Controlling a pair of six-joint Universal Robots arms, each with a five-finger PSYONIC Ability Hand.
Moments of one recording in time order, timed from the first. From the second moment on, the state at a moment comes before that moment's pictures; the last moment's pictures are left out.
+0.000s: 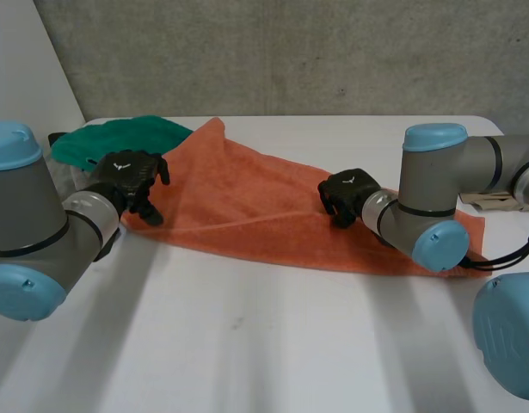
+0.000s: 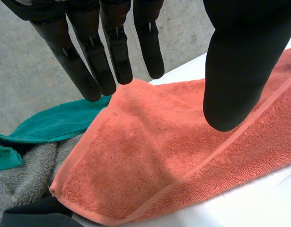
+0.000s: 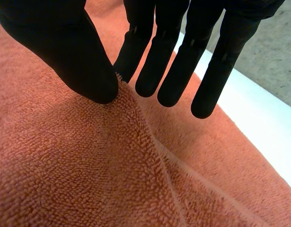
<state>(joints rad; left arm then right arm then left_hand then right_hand) 4.41 -1.97 -1.49 3.23 -1.50 3.33 1.99 -0.52 0.64 0.29 1.34 2.77 0.60 0.60 0.60 0.60 0.41 1.12 1.18 1.17 1.17 0.98</state>
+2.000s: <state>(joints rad) 4.47 -1.74 -1.64 3.32 -1.41 3.50 2.06 -0.72 0.85 0.51 1.40 2.77 1.17 1.20 1.19 1.20 0.98 1.09 1.17 1.18 1.18 0.97</state>
